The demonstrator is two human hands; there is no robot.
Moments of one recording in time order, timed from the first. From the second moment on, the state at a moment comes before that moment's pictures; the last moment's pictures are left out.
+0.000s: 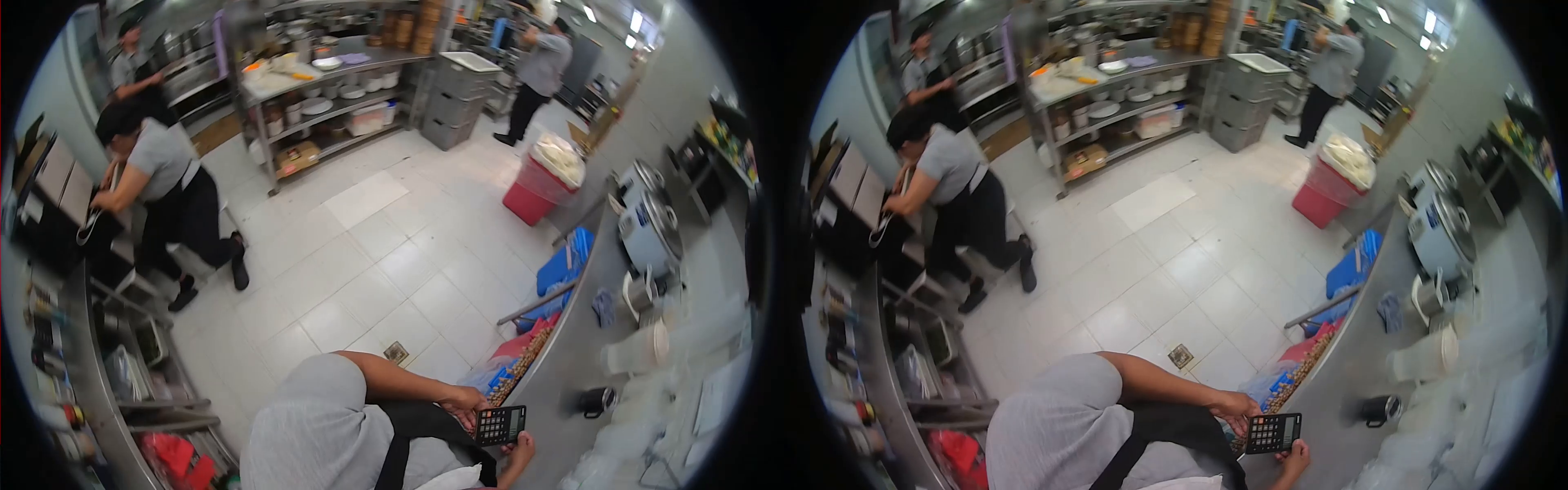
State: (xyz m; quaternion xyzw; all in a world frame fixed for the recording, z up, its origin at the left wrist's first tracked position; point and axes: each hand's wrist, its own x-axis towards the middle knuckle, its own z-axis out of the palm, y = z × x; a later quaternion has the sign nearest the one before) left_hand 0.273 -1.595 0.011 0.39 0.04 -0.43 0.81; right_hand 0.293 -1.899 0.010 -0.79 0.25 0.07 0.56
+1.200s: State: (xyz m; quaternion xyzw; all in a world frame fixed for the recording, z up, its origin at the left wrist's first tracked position) left_hand -0.111 -1.478 0.082 0.24 -0.04 0.18 0.95; right_hand 0.104 -1.563 0.082 -0.54 -0.22 0.49 0.65
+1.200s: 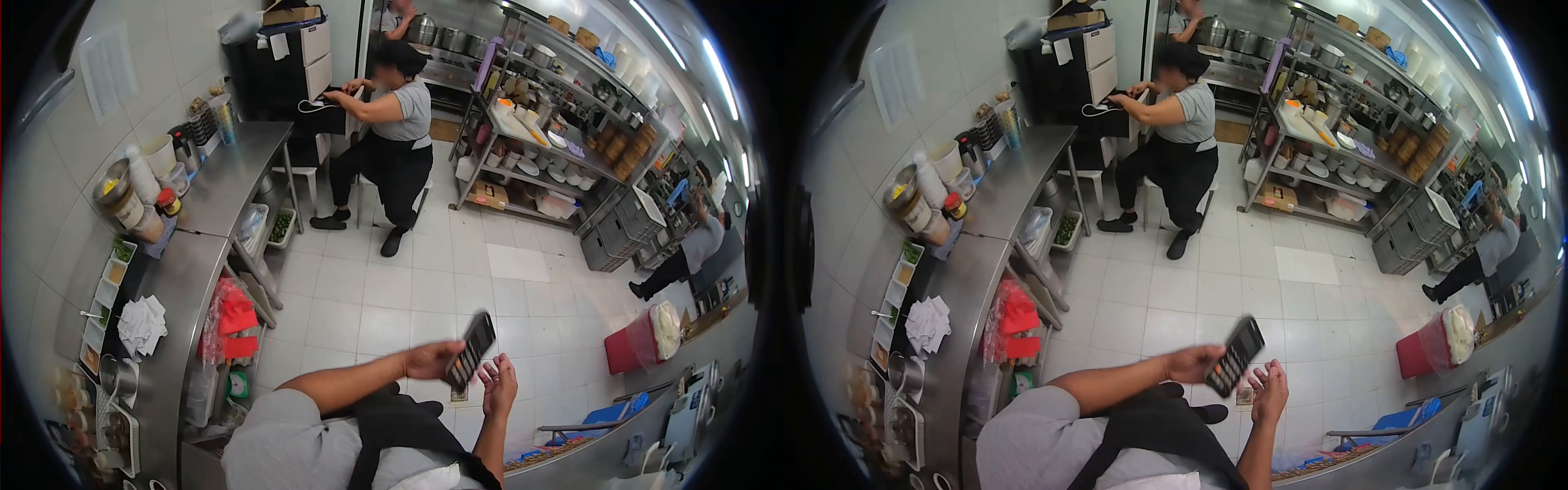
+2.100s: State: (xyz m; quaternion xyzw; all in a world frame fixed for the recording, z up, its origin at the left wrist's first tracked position) left_hand -0.364 -1.308 0.294 0.53 0.50 0.68 -0.08; right_hand 0.226 -1.672 -0.055 -0.62 -0.17 0.46 0.62
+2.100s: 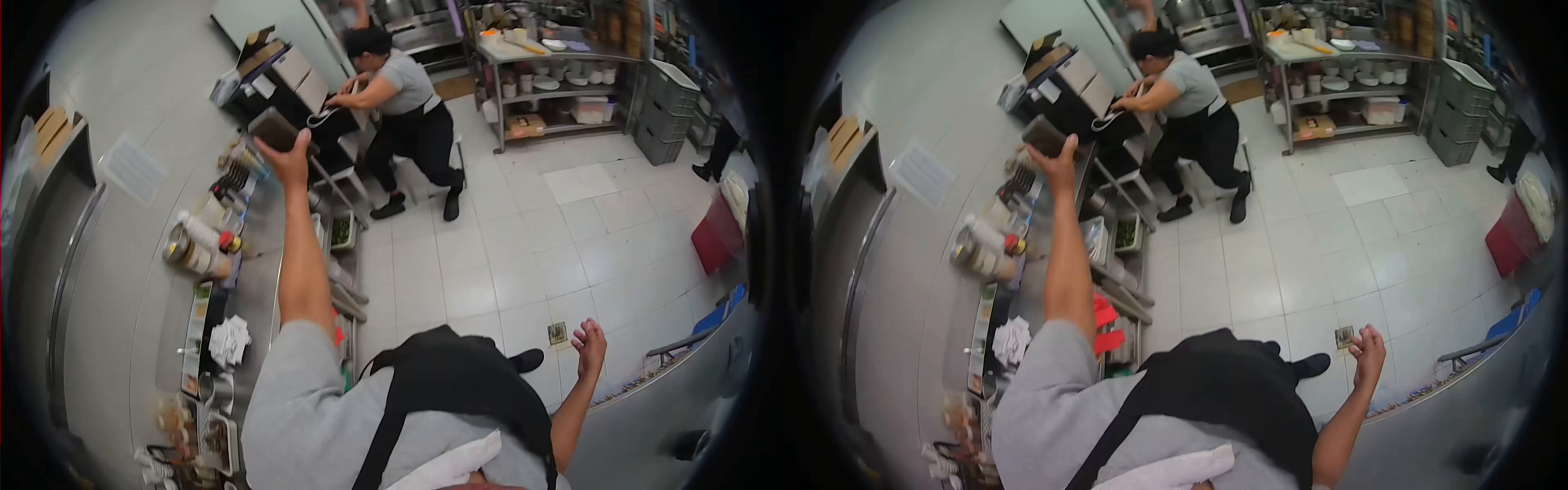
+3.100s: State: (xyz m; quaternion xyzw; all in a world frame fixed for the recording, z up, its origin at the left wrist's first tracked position) left_hand -0.274 -1.369 0.240 0.21 0.16 0.76 0.60; right_hand 0.201 -1.656 -0.024 -0.68 -0.28 0.49 0.46
